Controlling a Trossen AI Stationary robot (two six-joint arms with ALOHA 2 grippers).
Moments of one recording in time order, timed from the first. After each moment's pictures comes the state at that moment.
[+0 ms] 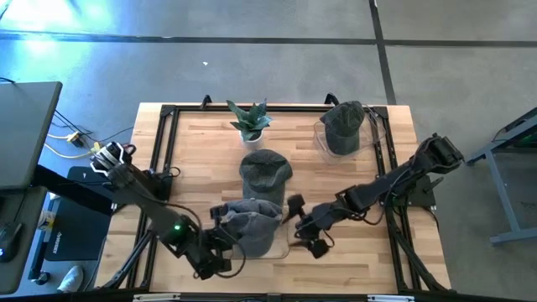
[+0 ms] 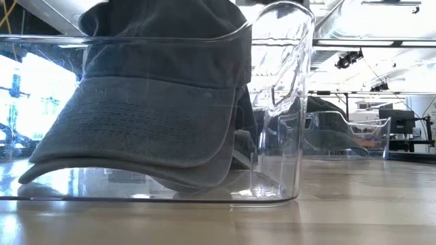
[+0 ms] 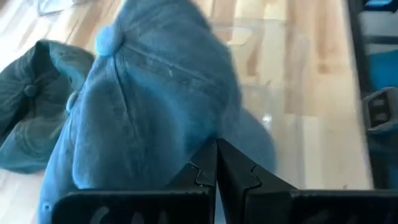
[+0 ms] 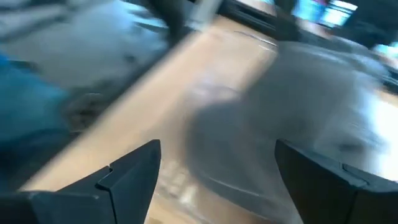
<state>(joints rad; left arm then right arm) -0.75 1.61 1.29 -0.69 -0.66 -0.71 0.46 1.55 0.98 0.06 0.03 -0.15</state>
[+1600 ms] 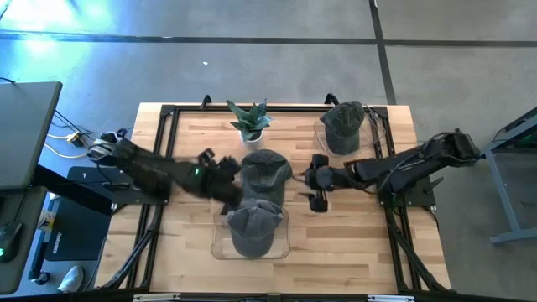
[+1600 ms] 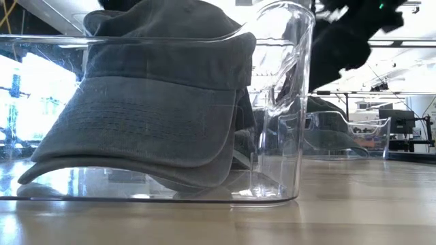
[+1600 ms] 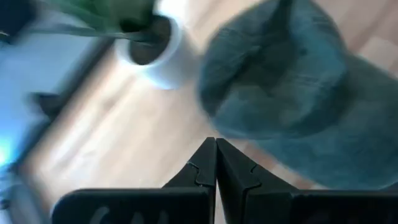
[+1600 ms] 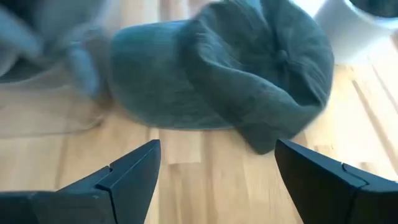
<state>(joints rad) -0.28 1.49 1.27 -1.11 -0.71 -0.80 0.13 1.34 0.71 -0.11 0.21 0.10</state>
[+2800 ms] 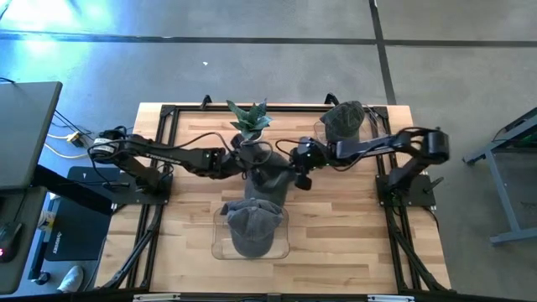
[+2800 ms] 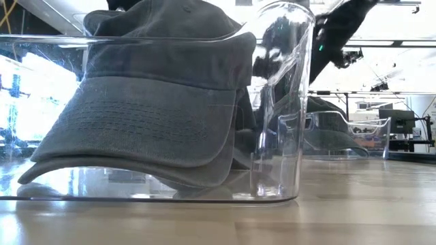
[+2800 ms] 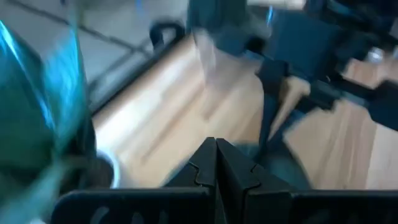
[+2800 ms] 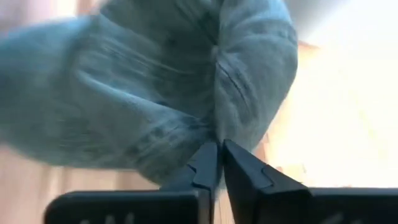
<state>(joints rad) -0.03 1.50 1.00 -0.05 -0.58 -0.26 -0.19 1.59 0.82 -0.03 -0.03 -0.04</state>
